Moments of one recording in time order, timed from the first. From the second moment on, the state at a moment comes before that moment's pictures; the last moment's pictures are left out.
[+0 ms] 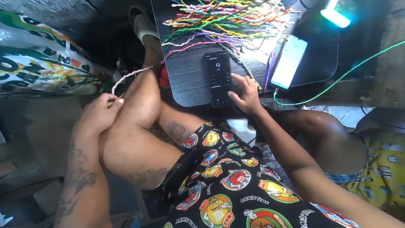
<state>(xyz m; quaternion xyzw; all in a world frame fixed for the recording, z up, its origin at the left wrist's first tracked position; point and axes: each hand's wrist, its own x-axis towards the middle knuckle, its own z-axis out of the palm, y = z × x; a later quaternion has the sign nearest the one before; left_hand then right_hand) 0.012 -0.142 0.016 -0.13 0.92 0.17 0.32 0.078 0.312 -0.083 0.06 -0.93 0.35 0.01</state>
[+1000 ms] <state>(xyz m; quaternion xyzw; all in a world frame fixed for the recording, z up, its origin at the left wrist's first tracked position) -0.005 -0.128 0.006 -0.11 0.93 0.12 0.34 0.069 0.306 -0.074 0.02 -0.93 0.37 -0.07</state>
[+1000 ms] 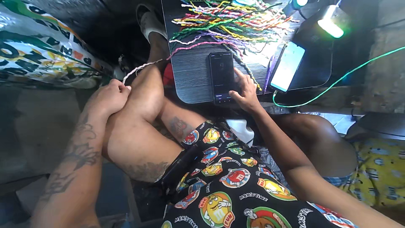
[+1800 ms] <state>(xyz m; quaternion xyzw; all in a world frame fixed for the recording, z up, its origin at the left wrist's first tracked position) -0.007 -0.126 0.010 -0.12 0.92 0.14 0.34 0.068 0.314 -0.073 0.05 -0.92 0.39 -0.10</state>
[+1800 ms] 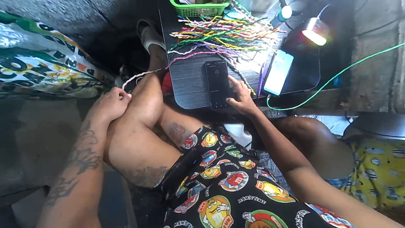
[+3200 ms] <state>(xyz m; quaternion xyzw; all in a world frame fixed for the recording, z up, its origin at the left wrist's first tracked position) 0.094 -0.116 0.054 -0.15 0.48 0.85 -0.18 0.042 0.263 -0.056 0.03 -0.88 0.45 0.15</state>
